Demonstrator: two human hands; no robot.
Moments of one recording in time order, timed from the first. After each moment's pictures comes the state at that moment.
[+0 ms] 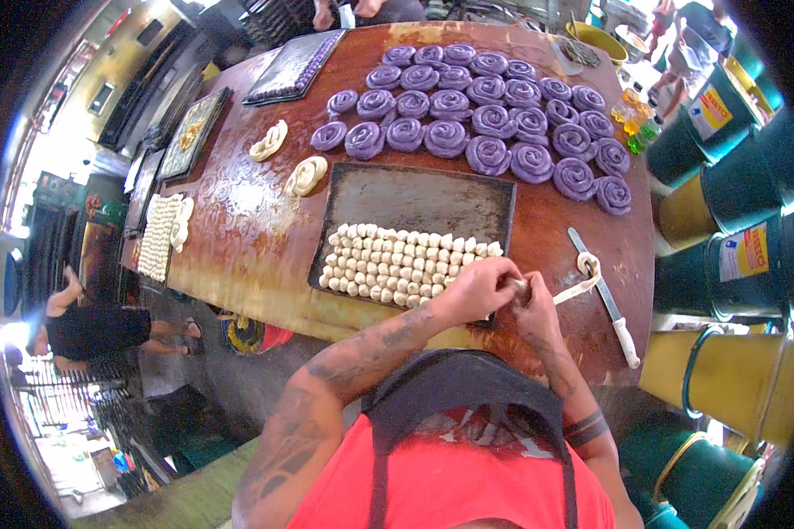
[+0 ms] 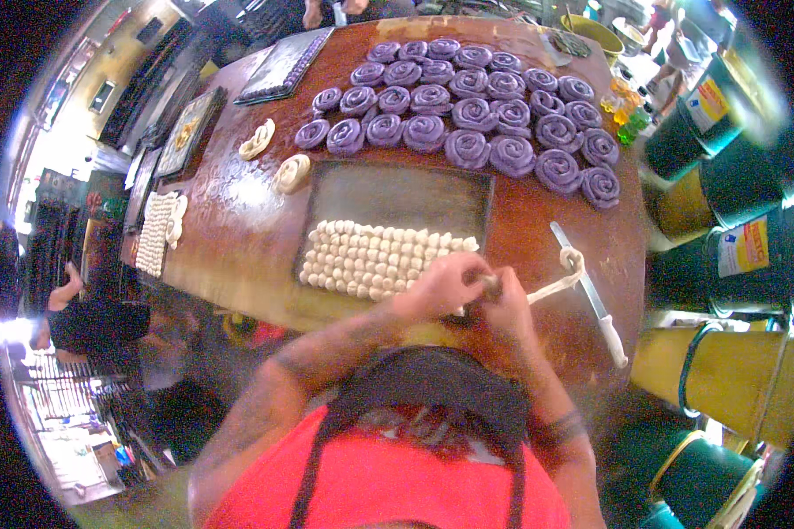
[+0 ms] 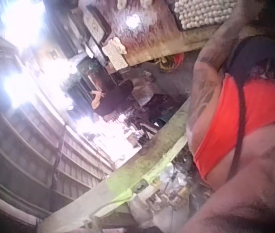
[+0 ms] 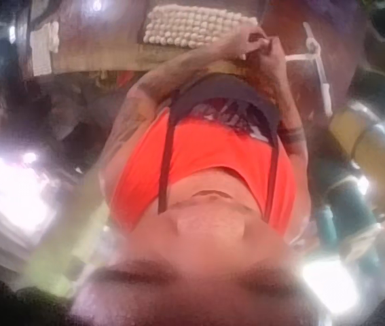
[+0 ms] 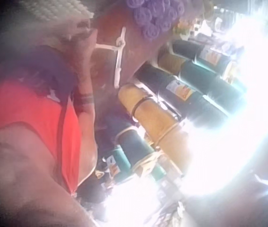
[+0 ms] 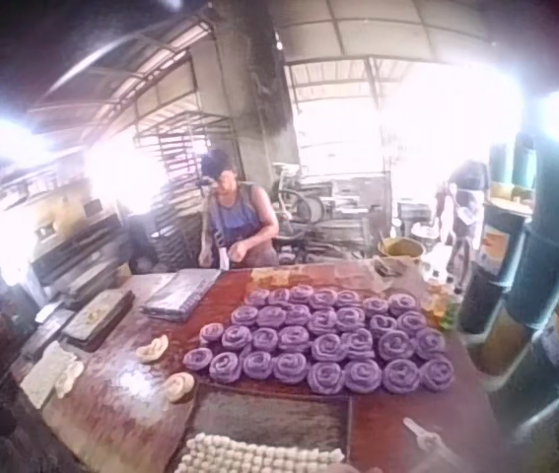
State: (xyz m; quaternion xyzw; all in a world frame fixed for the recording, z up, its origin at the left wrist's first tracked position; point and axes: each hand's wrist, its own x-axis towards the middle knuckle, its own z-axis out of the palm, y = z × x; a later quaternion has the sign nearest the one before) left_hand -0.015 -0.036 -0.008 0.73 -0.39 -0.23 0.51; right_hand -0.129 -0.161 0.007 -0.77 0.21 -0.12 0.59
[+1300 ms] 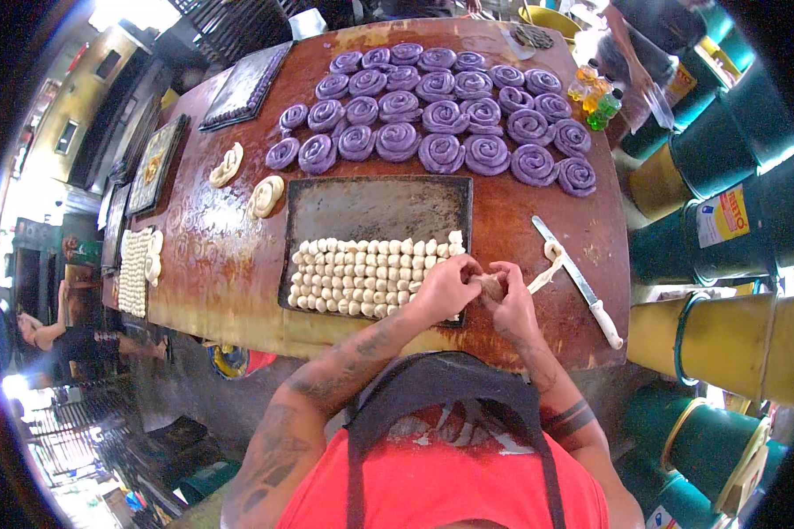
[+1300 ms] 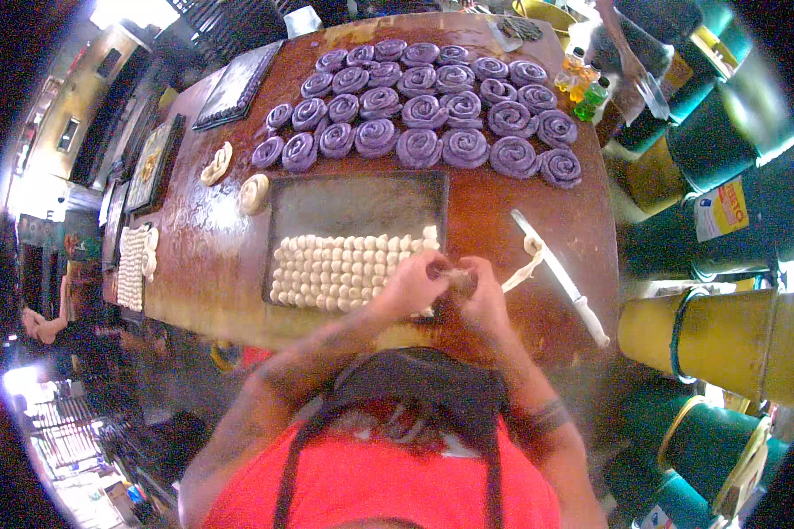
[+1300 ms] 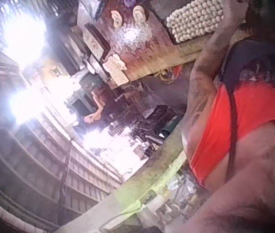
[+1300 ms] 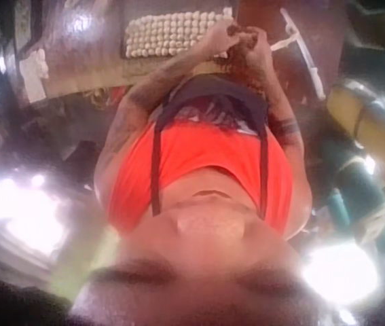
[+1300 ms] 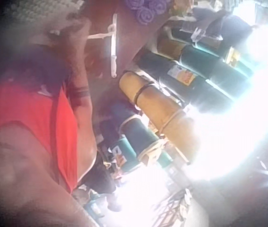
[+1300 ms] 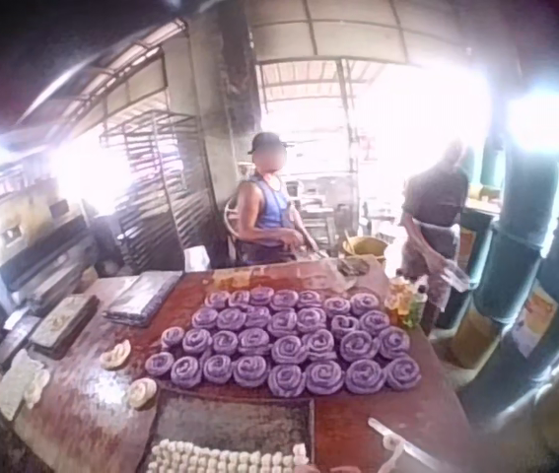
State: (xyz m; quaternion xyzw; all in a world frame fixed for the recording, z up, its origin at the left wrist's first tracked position) left_hand -0.021 -0.056 -0.026 0.75 -0.34 -0.23 0.52; right_hand -0.140 -0.189 -0.033 -0.81 0.25 -0.08 0.53
